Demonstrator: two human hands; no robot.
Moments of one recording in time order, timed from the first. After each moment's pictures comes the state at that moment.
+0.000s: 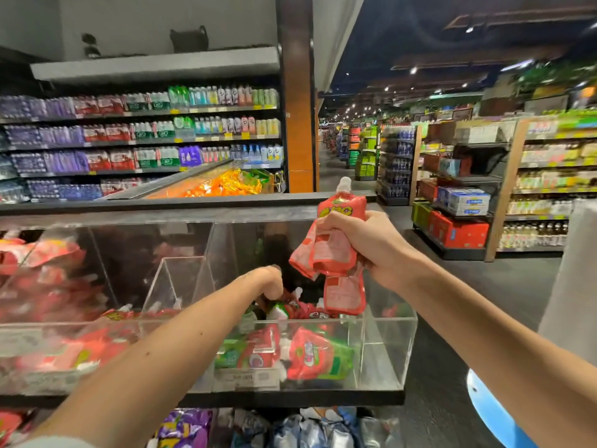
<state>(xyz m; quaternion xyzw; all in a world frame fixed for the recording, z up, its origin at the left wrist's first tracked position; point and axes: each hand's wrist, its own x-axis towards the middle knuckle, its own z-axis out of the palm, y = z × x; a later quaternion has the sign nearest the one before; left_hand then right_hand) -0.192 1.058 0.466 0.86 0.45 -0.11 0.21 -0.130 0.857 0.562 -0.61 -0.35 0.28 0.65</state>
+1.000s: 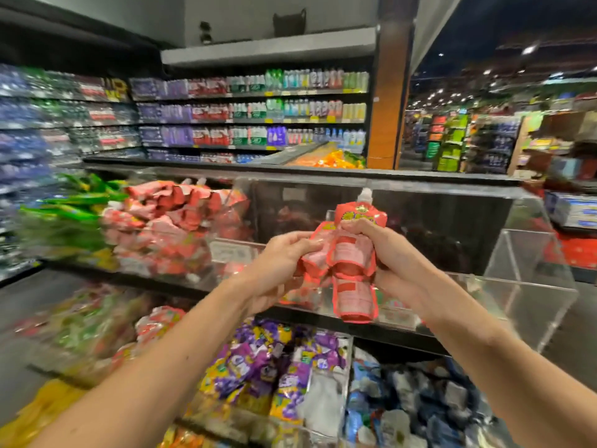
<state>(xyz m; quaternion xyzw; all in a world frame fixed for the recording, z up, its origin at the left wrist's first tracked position) -0.485 0.976 0.505 0.61 0.28 0.34 0.66 -0.332 0.908 0.519 -0.42 -0.36 0.53 0.64</state>
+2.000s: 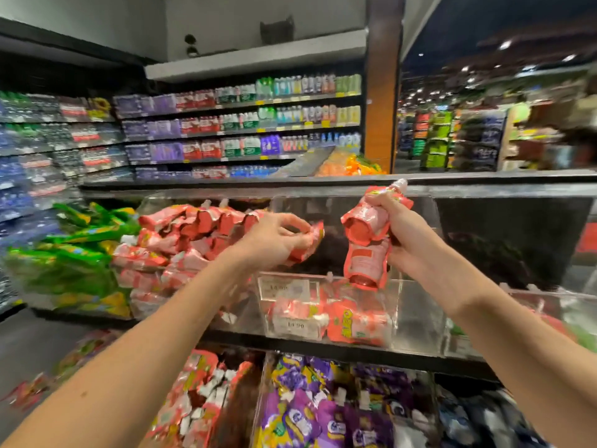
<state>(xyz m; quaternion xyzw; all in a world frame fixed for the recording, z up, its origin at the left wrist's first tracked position) -0.560 1.134 0.543 0.80 0.34 0.26 0.41 -0.372 1.042 0.537 -0.45 -0.28 0.41 0.75</state>
